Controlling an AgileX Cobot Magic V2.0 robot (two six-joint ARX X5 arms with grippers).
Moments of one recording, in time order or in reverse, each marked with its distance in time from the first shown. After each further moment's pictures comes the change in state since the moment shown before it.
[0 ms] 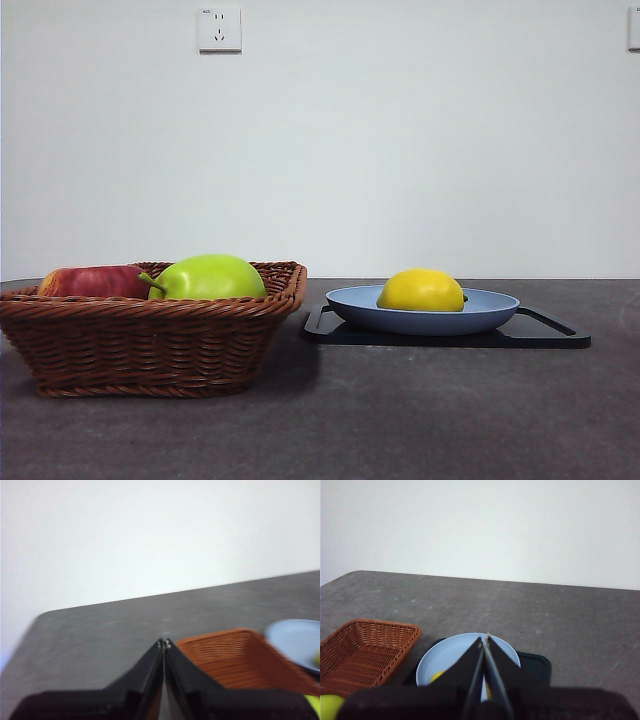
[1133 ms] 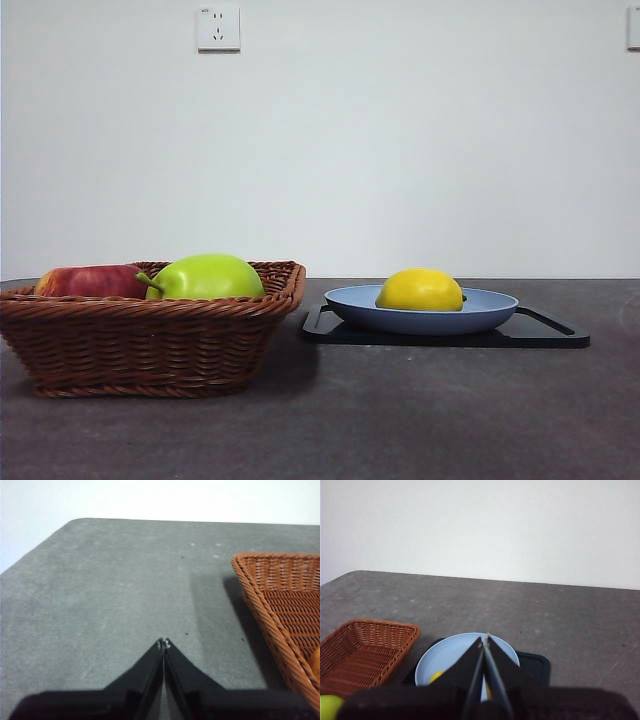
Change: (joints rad) left arm 0.164 -0.136 -0.528 0.240 -0.024 -0.107; right arm 0.000 0.000 0.000 0.000 0.000 0.000
